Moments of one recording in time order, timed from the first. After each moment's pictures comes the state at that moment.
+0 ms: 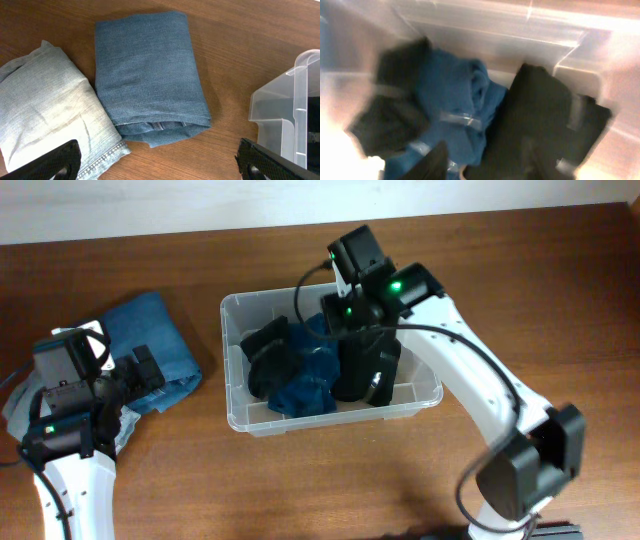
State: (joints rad) left arm 0.23 1.18 1.09 -0.74 -0.03 -0.10; right arm 0.47 1.87 1.71 -0.97 -0.05 0.25
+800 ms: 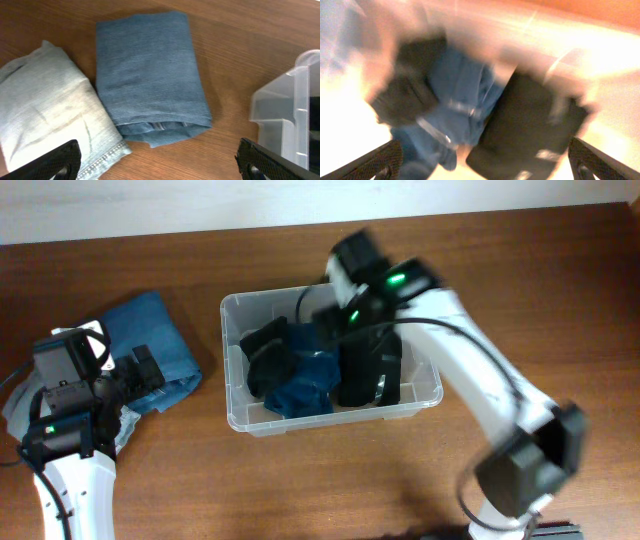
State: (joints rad) left arm 0.23 1.18 1.09 -0.74 -0.04 -0.10; right arm 0.42 1.81 1.85 -1.11 -0.11 0.13
